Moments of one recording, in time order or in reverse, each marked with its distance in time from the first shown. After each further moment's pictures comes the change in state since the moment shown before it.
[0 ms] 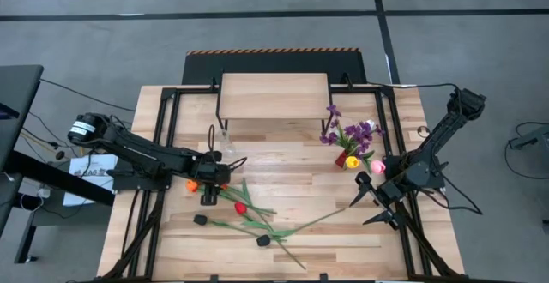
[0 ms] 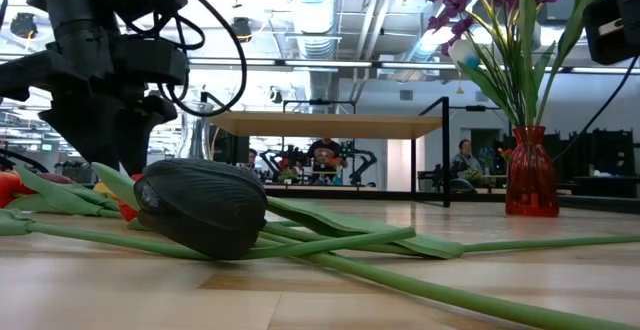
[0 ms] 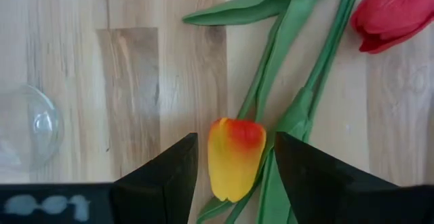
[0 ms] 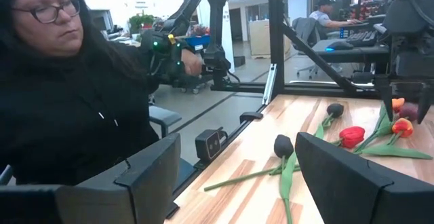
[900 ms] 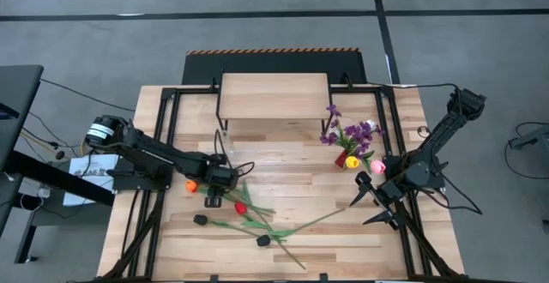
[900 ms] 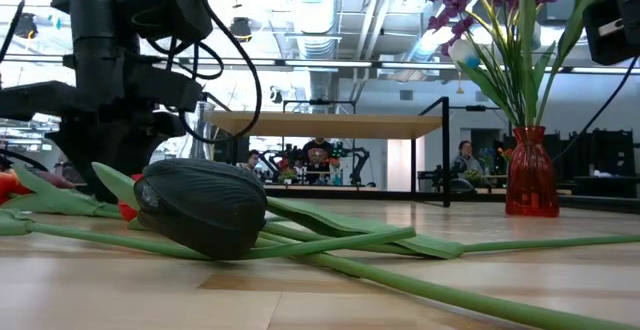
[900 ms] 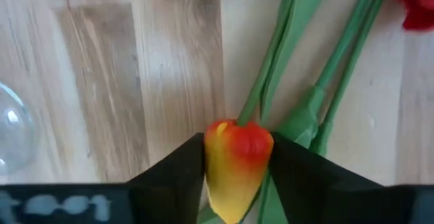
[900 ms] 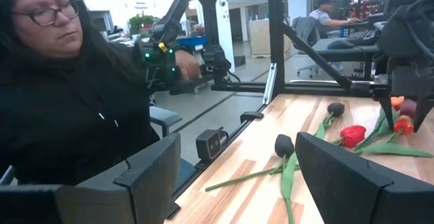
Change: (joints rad) left arm 0.000 0.205 0.117 -0.102 0.013 0.025; right arm 0.000 0.000 0.000 0.000 0.000 0.009
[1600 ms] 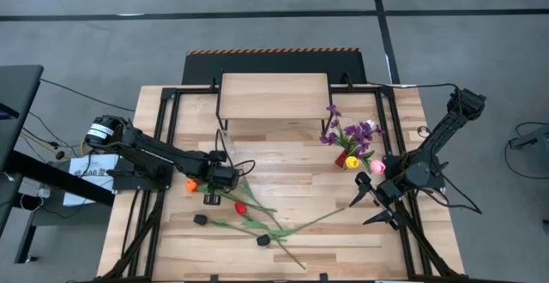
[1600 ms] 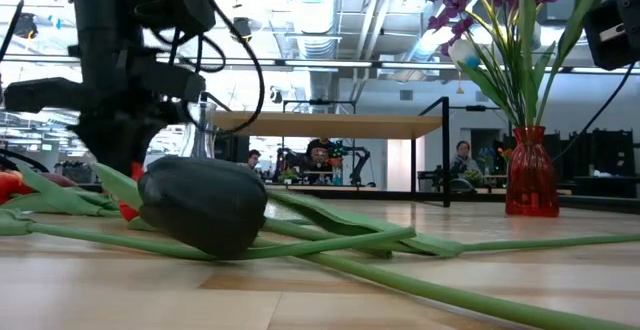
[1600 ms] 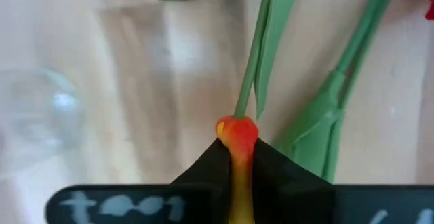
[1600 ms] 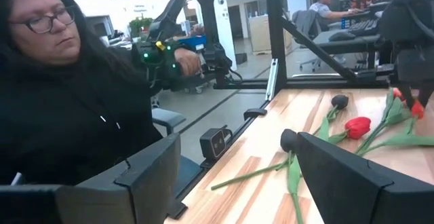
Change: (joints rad) left arm -0.005 -0.002 0.057 -0.108 -0.067 0.025; right arm 0.000 0.000 0.000 -0.008 0.000 0.056
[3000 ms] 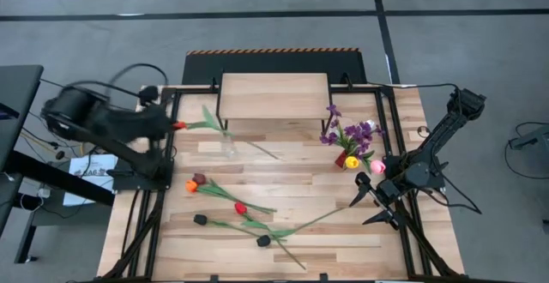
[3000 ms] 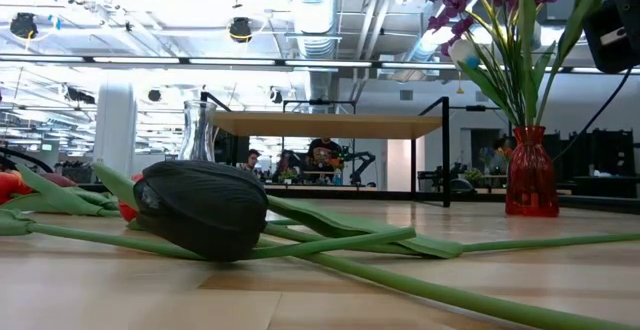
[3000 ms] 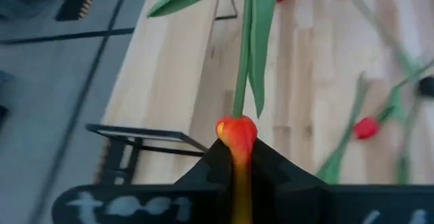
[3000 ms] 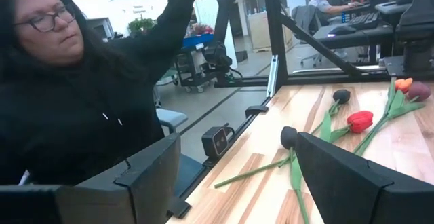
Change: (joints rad) left arm -0.130 -0.452 0.926 -0.863 -0.413 -0.082; right arm 0.000 0.000 0.000 -0.007 0.002 0.035
